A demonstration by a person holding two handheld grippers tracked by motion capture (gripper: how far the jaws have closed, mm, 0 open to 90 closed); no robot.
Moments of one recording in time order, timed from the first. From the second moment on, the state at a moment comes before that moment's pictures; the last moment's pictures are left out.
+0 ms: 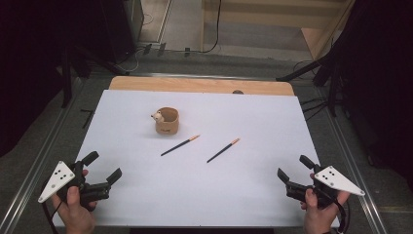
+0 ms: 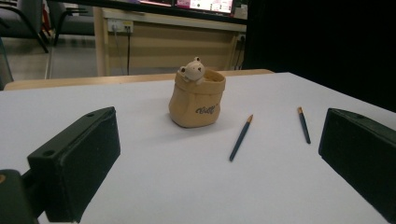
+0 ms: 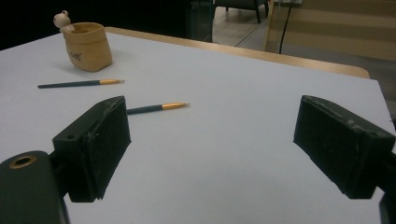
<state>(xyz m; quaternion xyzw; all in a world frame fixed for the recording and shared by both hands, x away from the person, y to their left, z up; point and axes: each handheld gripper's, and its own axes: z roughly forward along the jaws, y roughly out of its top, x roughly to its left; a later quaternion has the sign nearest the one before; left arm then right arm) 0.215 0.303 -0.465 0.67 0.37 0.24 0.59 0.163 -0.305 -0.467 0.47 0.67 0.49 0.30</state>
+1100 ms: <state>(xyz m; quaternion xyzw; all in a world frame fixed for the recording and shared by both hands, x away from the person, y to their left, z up) 0.215 0.305 -0.467 0.67 0.38 0.24 0.60 0.225 -0.251 -0.436 0.42 0.71 0.50 0.26</state>
